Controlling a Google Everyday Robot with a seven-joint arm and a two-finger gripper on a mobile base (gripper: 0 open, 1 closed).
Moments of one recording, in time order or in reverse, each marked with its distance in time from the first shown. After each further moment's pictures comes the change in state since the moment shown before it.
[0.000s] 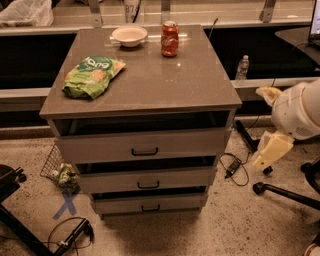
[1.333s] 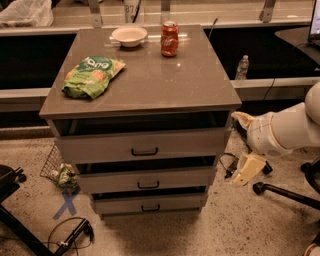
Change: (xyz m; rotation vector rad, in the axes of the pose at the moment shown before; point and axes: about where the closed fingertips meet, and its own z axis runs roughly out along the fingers) arm 0.011 0.030 0.082 -0.094 -0.091 -0.052
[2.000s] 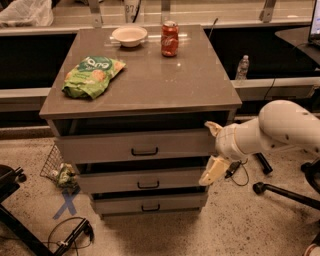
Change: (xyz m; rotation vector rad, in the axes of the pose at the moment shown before) arm -0.012 -0.009 0.107 -0.042 -0.117 0.023
